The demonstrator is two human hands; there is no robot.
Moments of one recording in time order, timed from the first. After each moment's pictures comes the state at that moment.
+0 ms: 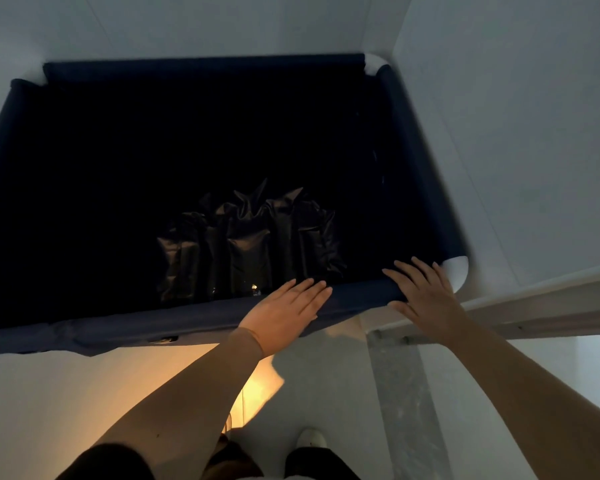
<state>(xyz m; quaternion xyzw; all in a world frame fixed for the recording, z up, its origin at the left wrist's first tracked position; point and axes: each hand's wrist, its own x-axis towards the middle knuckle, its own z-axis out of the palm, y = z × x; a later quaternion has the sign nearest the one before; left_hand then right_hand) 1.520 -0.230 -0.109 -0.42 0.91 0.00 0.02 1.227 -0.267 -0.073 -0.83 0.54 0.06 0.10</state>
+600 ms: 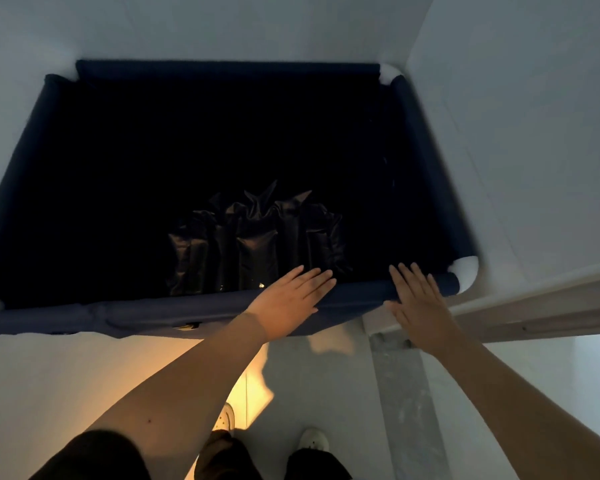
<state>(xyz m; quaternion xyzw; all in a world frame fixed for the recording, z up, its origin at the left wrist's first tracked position) 1.552 -0.227 -0.108 -0.40 0.92 -0.05 0.04 1.272 -0.234 -0.072 -0.80 0.58 0.08 0.10</state>
